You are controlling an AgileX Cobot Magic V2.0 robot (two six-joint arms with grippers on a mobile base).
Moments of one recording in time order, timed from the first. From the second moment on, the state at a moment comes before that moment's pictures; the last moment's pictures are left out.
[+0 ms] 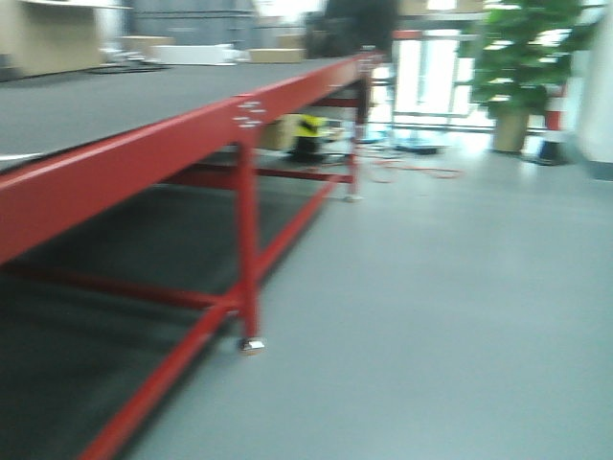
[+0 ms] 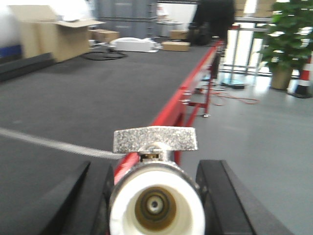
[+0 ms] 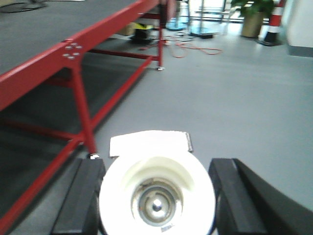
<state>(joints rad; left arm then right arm) -0.05 0.41 -0.75 -0.02 0.49 0.03 0.03 0.47 -0.81 0.11 0.67 -0.02</state>
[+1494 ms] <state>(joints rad) -0.05 0.41 -0.75 -0.02 0.49 0.03 0.03 0.47 -0.81 0.11 0.67 -0.02</state>
